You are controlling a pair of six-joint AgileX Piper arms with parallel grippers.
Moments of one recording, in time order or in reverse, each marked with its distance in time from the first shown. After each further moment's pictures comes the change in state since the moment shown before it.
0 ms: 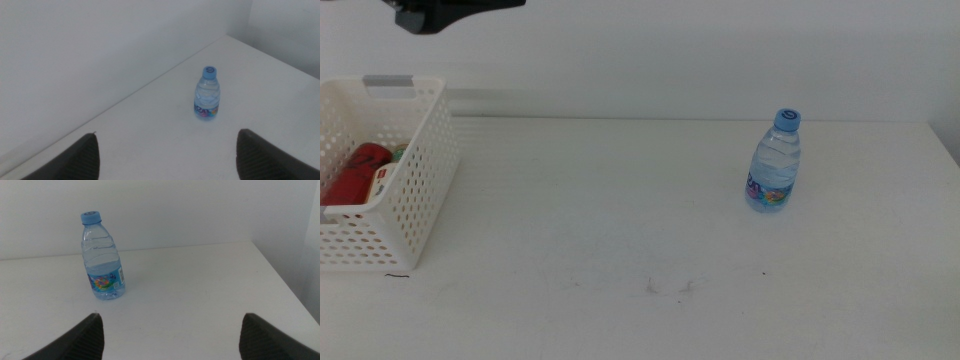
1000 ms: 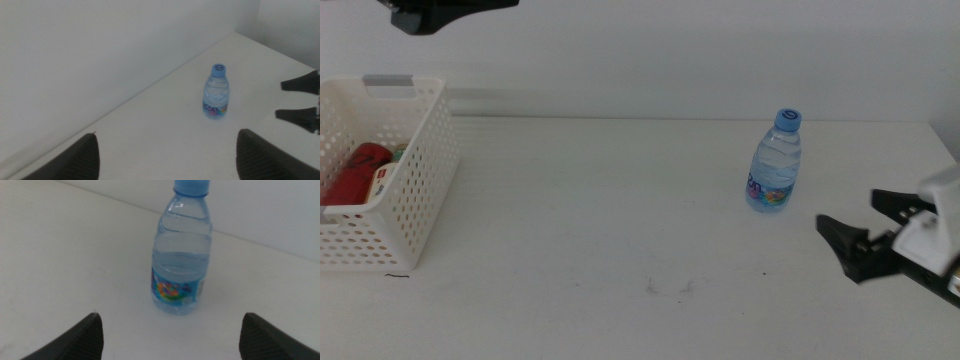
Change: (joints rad) left arm -0.001 -0.002 0.002 0.029 -0.010 0.001; right arm 0.000 1.446 -0.343 -0.503 -0.973 0.063
